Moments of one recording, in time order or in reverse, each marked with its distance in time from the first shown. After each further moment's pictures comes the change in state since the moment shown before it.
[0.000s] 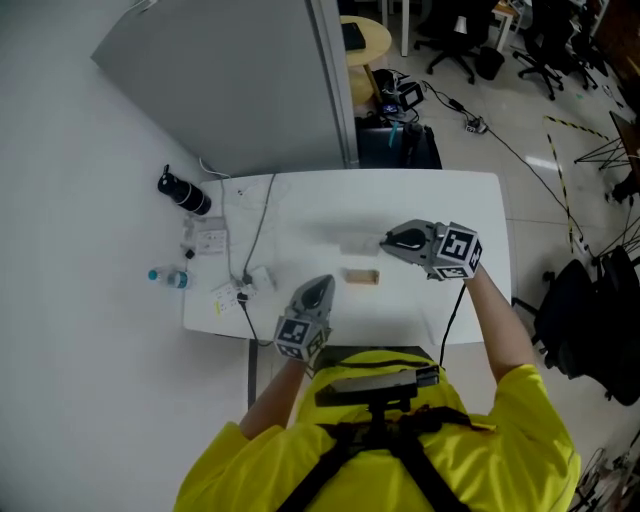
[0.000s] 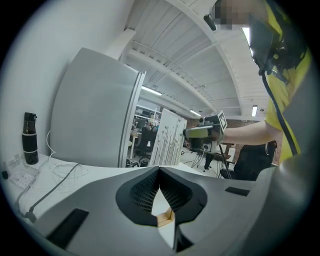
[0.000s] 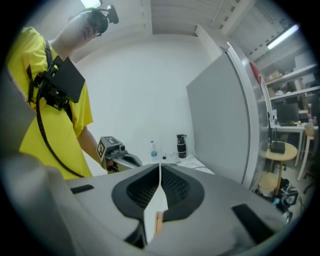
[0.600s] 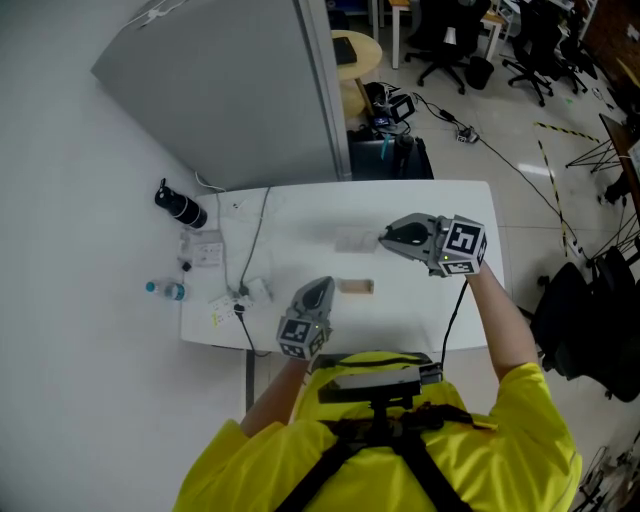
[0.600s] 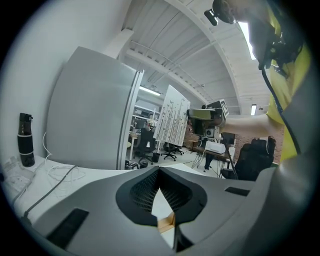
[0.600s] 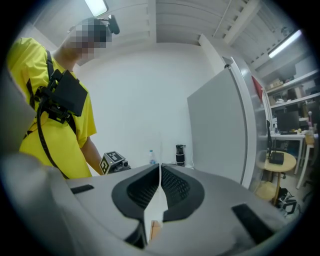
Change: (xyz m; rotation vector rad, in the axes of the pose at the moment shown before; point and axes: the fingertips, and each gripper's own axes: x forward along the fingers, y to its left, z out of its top) left arm 0.020 0.001 -0.001 0.024 -0.012 -0.009; right arm -0.027 -0.002 0.053 -0.048 -0.062 -0.006
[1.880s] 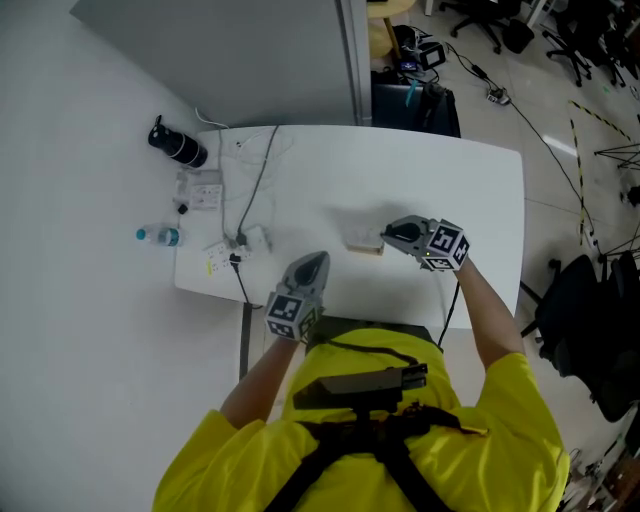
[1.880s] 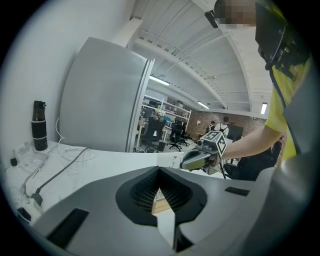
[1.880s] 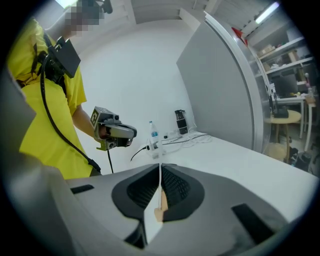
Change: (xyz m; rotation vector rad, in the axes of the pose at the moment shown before) left arm -0.023 0.015 -0.036 -0.082 0.125 0.079; right arm 0.065 0.002 -0.207 0.175 0.164 0.053
